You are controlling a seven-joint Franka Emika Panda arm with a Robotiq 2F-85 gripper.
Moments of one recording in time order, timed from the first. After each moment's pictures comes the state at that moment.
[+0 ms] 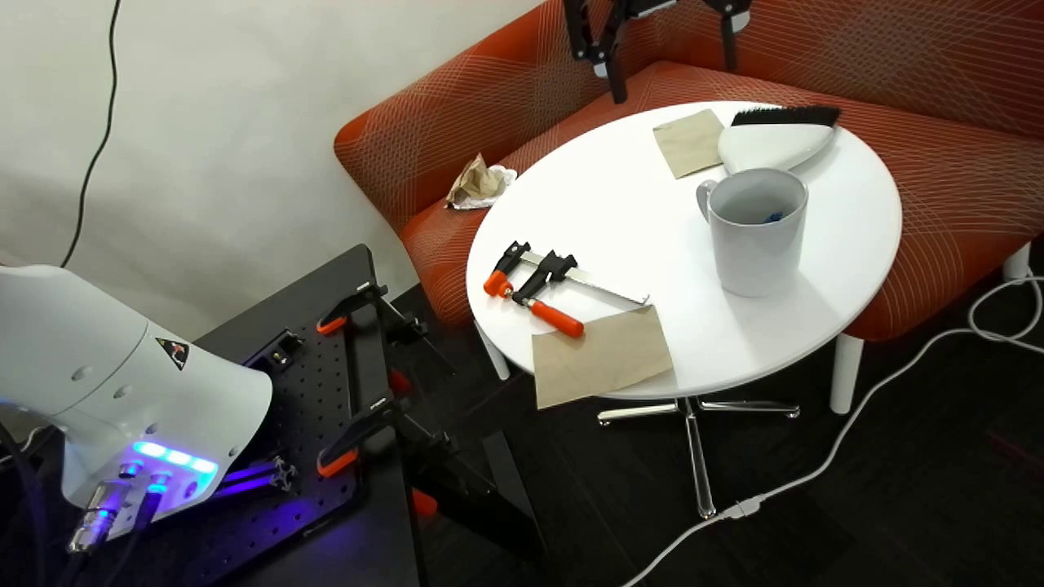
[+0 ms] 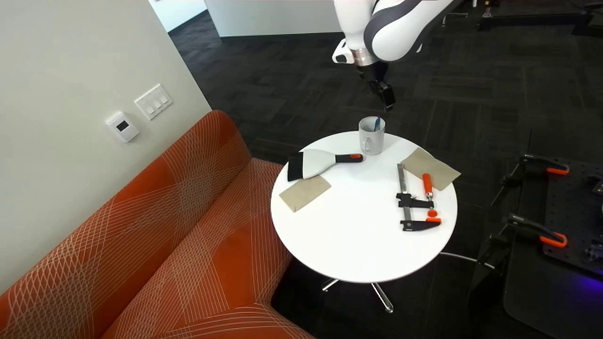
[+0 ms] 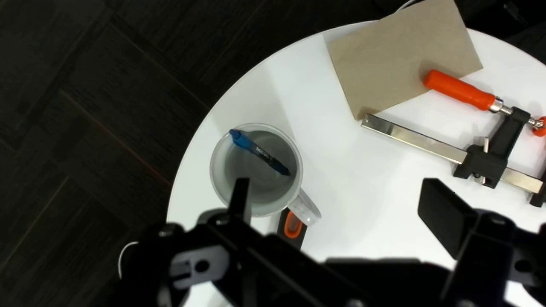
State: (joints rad) arm -0.01 0.38 -0.05 -1.94 -0.30 2.21 -0.67
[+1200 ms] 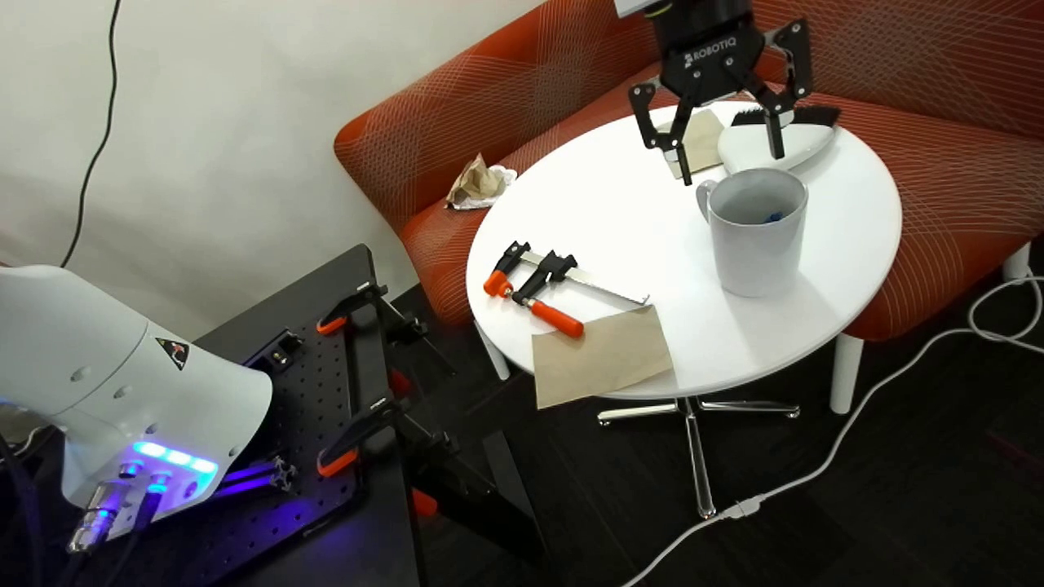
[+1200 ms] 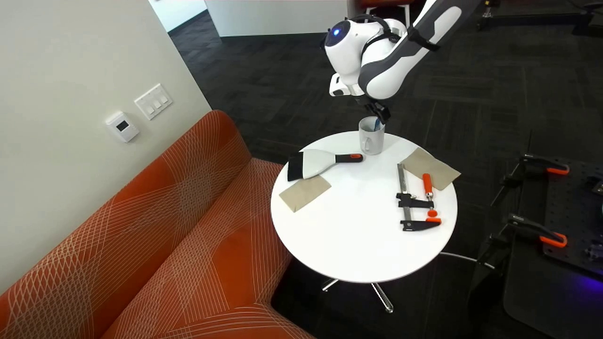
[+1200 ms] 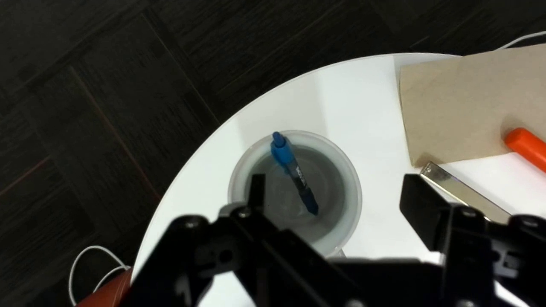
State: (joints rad) arm -0.02 0.63 -0.05 -1.80 -0.47 2.26 -0.78
